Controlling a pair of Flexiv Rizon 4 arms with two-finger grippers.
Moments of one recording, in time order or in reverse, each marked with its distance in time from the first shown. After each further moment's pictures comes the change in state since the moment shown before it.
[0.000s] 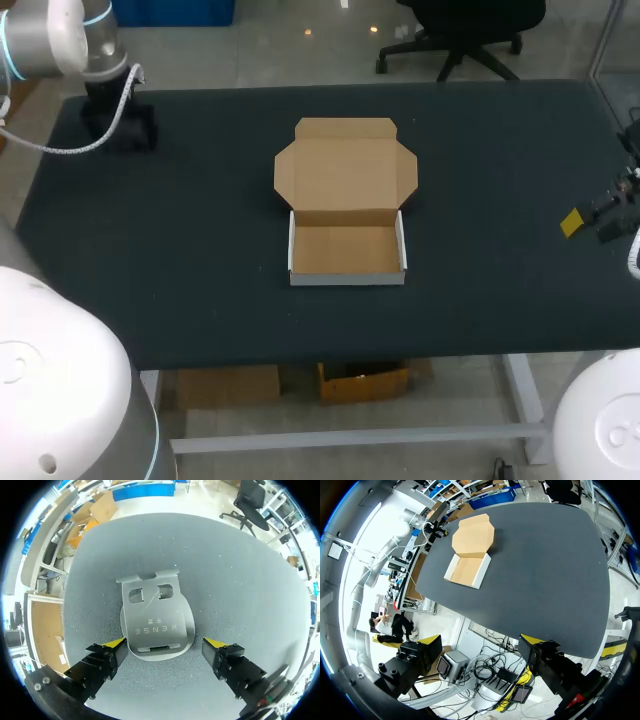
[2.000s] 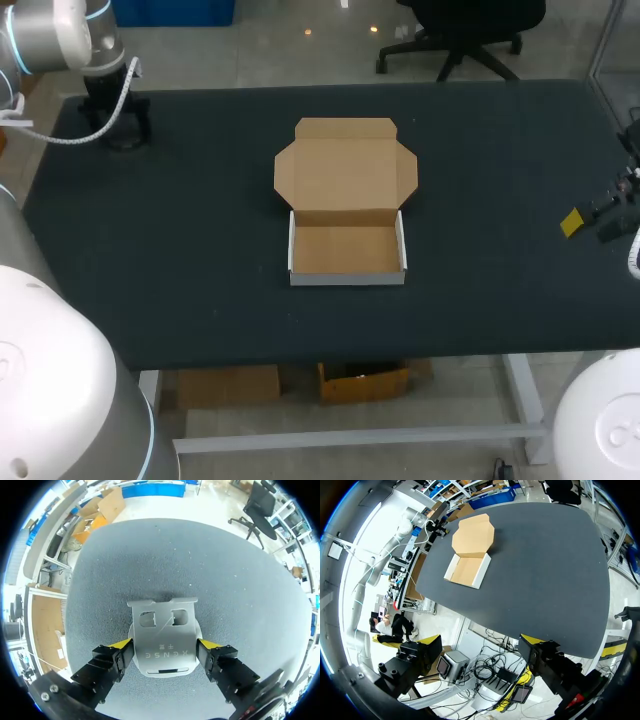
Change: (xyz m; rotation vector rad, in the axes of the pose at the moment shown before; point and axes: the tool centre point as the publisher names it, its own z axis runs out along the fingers) left arm -0.009 -0.023 0.006 -0.002 -0.012 -0.073; right arm 0.000 0.000 0.000 0.000 0.000 0.000
